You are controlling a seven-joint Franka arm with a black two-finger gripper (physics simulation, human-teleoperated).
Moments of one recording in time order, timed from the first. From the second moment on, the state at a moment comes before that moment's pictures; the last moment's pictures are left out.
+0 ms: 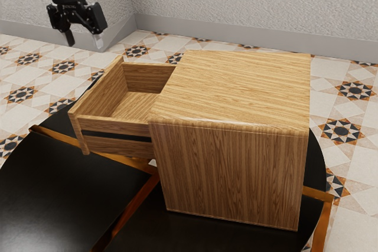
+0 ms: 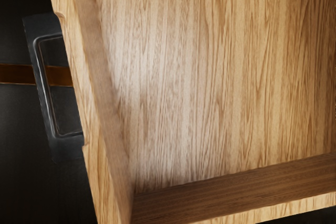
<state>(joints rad) -0.12 0.02 0.21 -1.38 -0.07 1.37 0.03</state>
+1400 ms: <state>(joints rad) -1.25 -0.72 1.26 -2.00 0.73 1.92 0.86</state>
